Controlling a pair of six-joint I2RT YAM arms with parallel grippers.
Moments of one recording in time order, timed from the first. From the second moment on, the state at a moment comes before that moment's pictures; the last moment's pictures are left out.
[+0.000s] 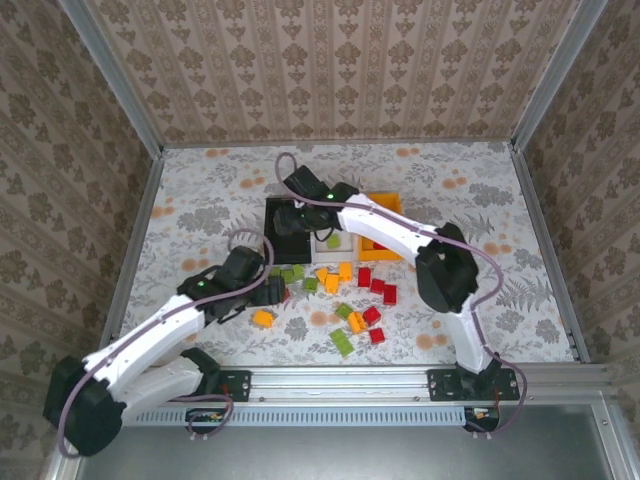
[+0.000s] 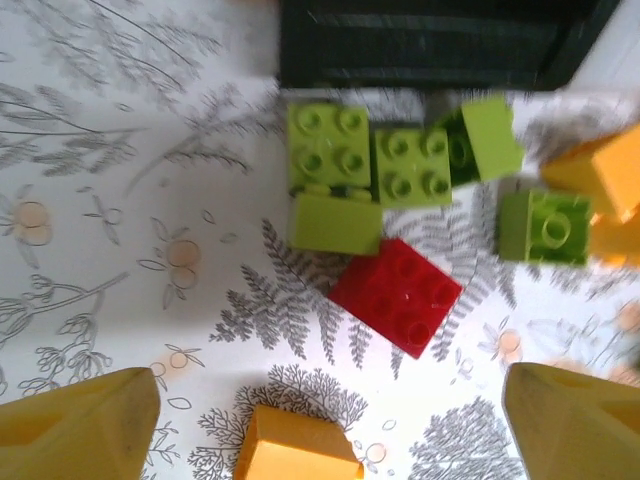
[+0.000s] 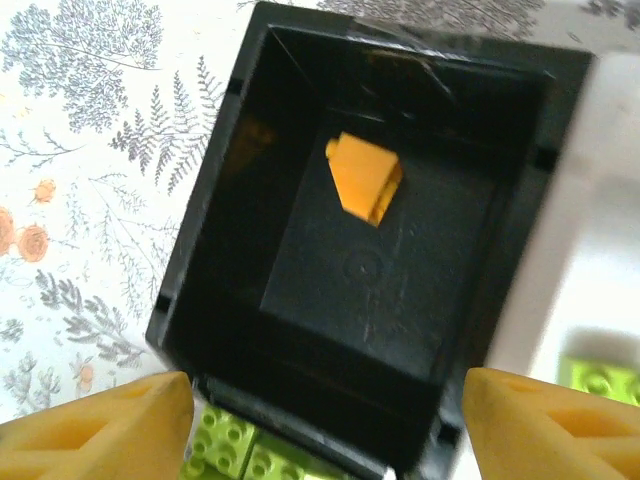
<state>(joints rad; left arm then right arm) -0.70 1.00 0.62 -0.68 -0.09 -0.61 0.76 2.07 1.81 -0.68 0.02 0.53</state>
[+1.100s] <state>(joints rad) -0.87 1.50 0.75 -0.56 -0.30 -0.52 0.63 1.52 1.21 -0.49 0.04 0.63</state>
